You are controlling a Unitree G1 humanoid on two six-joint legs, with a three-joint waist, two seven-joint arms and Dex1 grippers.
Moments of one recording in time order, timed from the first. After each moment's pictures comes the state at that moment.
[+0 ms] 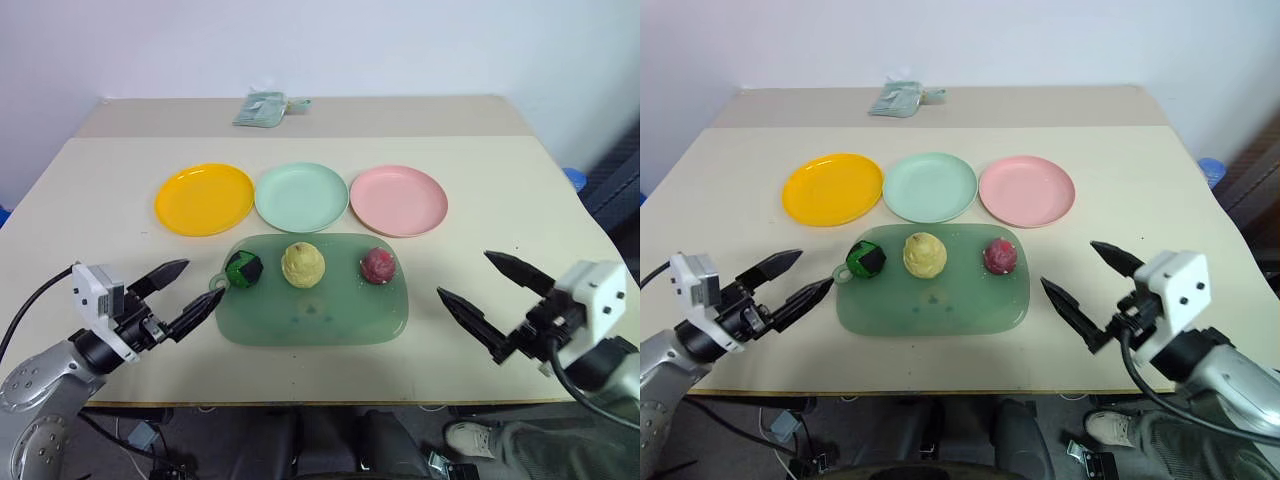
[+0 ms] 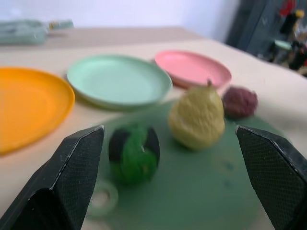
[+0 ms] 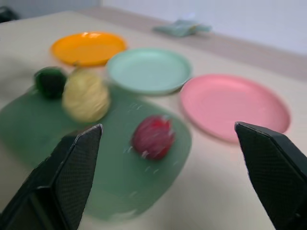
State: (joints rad) left arm 0.25 0.58 0.42 -0.52 -0.80 0.39 -0.71; right arm 0.31 -0.68 -0.42 -0.94 0.78 0.58 0.33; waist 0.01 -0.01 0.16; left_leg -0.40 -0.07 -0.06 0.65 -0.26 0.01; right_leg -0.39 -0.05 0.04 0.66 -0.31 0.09
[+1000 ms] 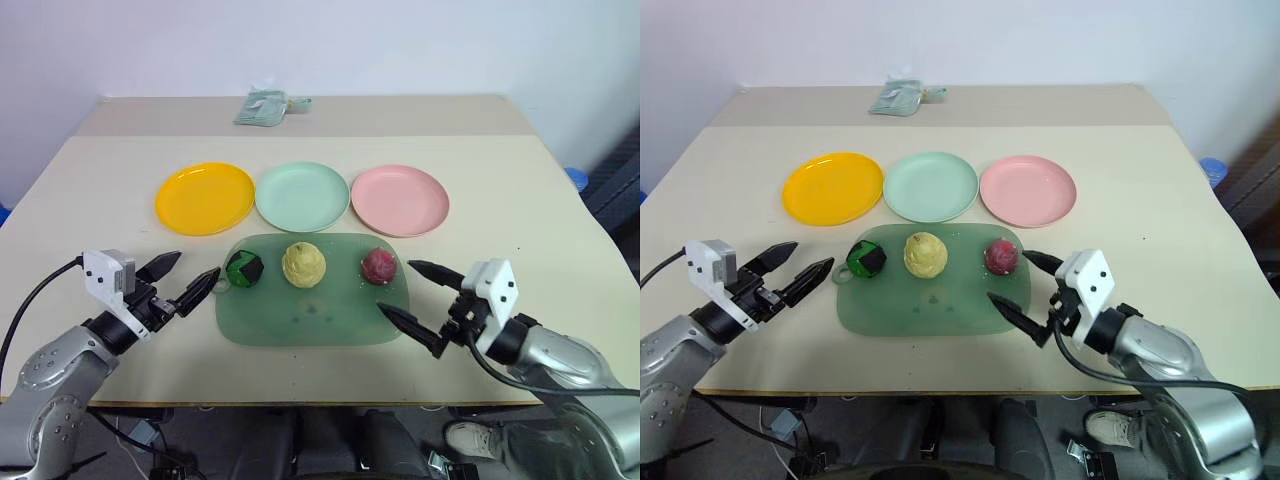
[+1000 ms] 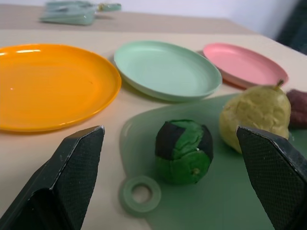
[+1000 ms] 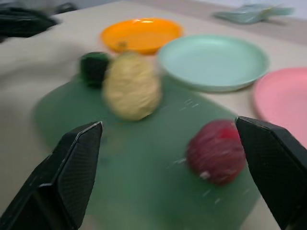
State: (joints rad) left arm 0.19 0.65 0.40 -0.44 -0.76 0.49 -0.63; right arm 0.22 -0.70 -0.16 -0.77 0.64 0.48 0.65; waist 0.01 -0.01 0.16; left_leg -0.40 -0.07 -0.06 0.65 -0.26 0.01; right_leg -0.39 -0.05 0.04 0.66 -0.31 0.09
